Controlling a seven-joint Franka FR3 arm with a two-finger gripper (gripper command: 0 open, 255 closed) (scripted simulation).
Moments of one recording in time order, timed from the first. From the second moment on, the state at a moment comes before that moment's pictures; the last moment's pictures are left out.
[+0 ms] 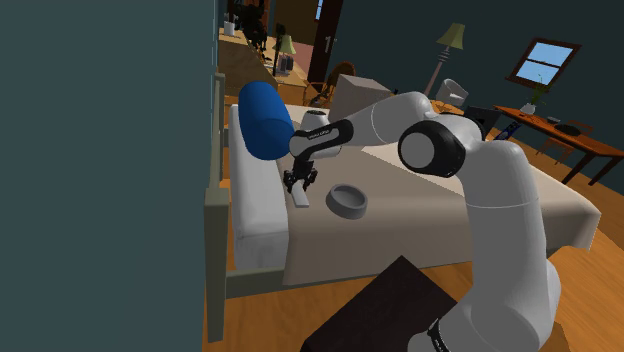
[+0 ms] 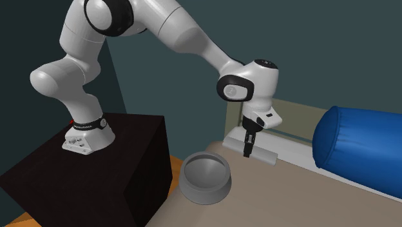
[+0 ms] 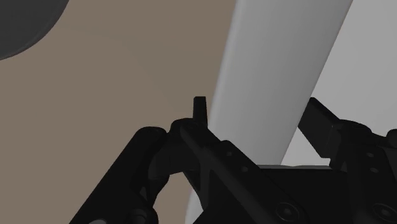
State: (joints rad) arm -0.03 0.69 -0.07 -1.60 0.09 2.28 0.11
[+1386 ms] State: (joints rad) arm -0.02 0.60 -0.08 -1.59 0.08 2.18 0.11
